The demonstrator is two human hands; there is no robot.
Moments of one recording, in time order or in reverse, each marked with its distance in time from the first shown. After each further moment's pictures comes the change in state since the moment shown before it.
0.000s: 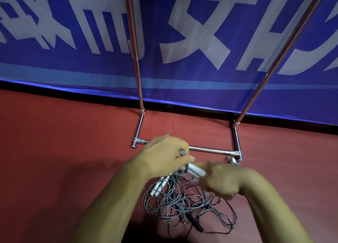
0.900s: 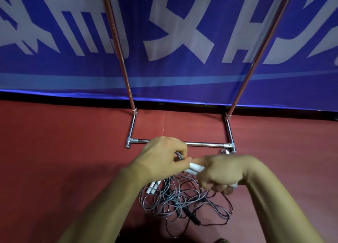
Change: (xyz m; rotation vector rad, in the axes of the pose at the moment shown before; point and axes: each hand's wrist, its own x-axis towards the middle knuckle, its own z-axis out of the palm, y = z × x) left_hand 0.004 0.024 0.025 -0.079 0.098 0.137; right_hand -0.019 0.023 -0.010 0.272 -0.158 0.067
